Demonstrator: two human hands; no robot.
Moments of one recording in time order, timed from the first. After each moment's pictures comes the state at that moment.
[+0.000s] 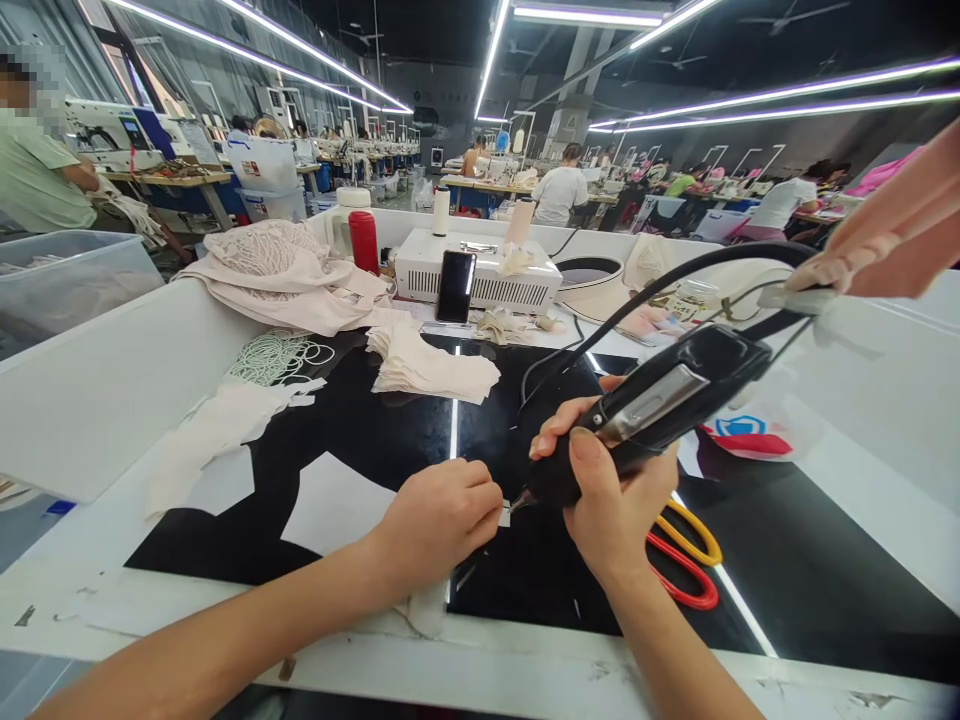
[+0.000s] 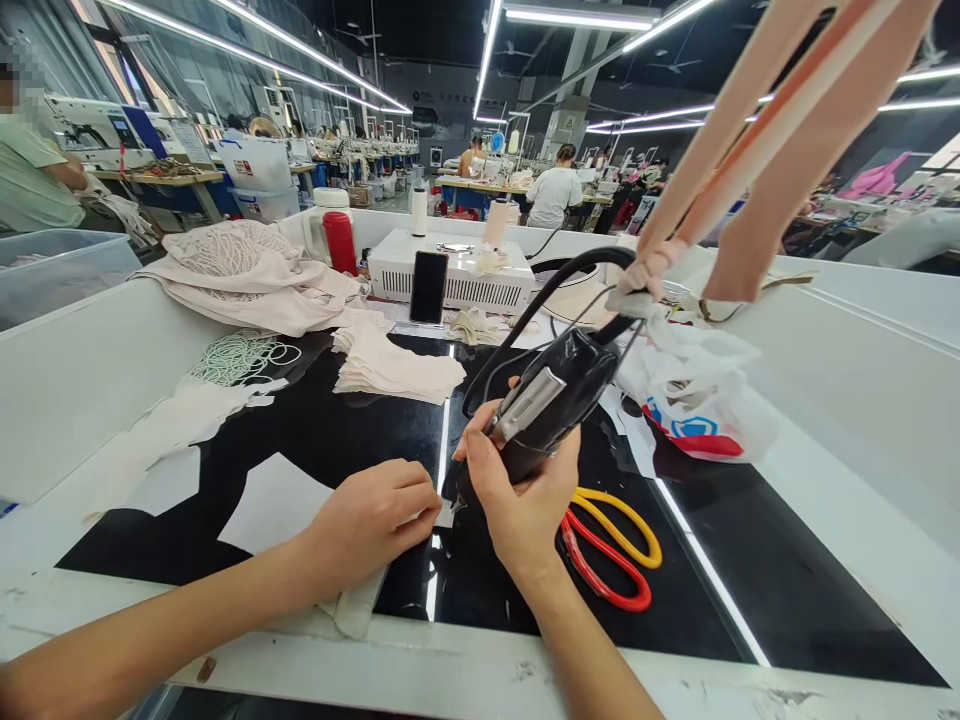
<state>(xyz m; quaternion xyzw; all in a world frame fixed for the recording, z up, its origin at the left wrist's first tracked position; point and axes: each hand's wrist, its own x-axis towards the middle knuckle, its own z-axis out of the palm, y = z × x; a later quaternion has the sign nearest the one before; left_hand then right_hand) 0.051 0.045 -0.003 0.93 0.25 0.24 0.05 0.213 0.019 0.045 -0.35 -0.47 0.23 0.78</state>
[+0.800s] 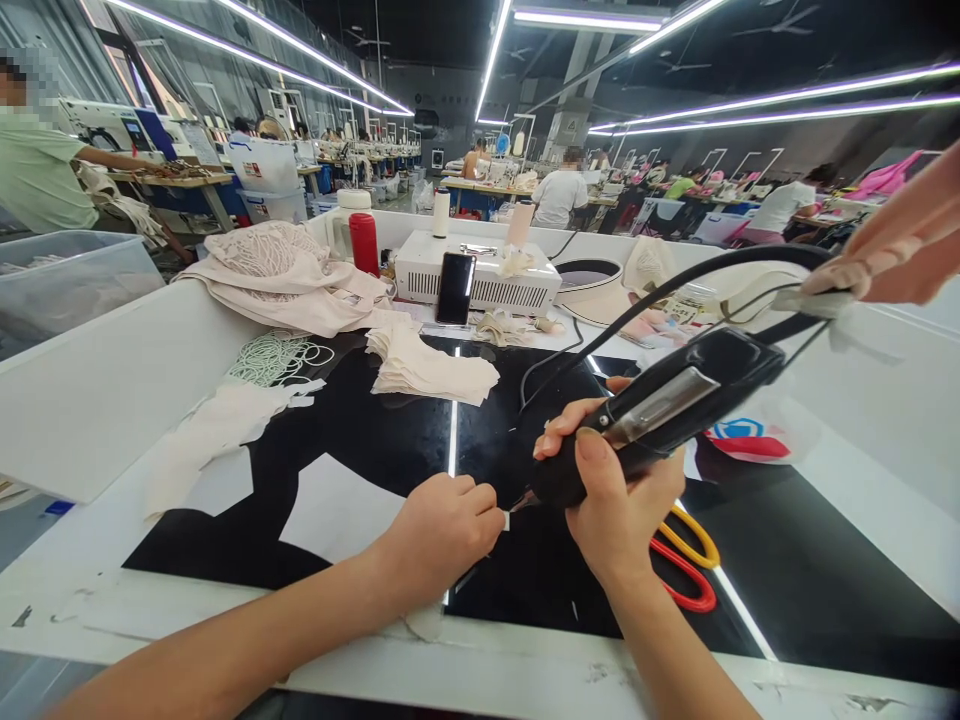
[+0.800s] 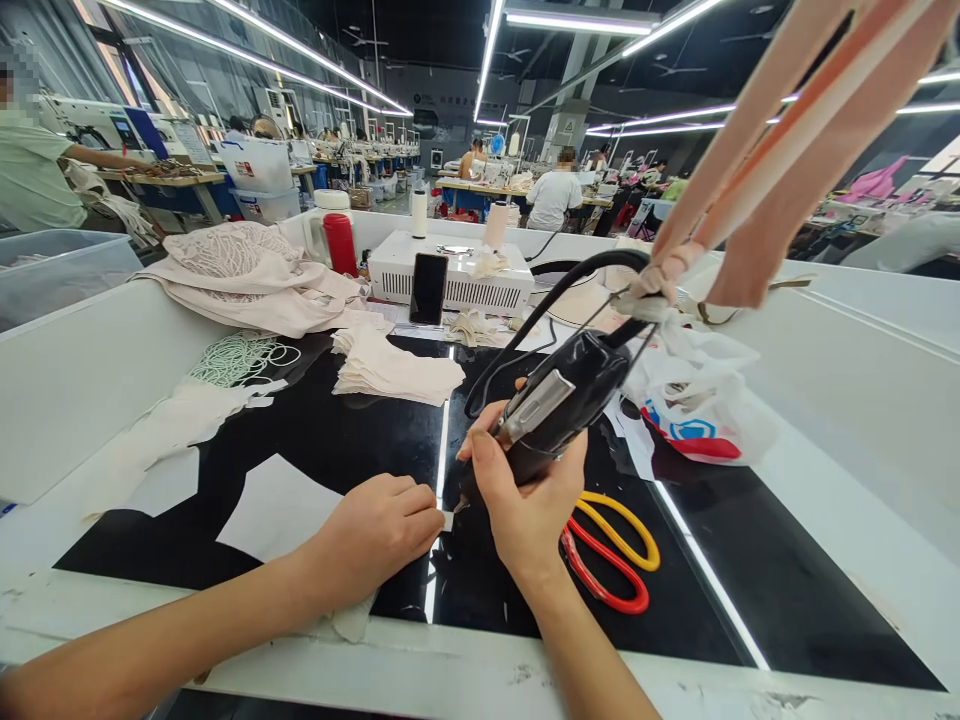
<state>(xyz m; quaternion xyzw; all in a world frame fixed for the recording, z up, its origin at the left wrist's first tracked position) 0.052 0.041 -0.020 0.95 0.19 0.24 -0.05 0.218 0.019 0.044 -0.34 -0.48 0.22 0.78</state>
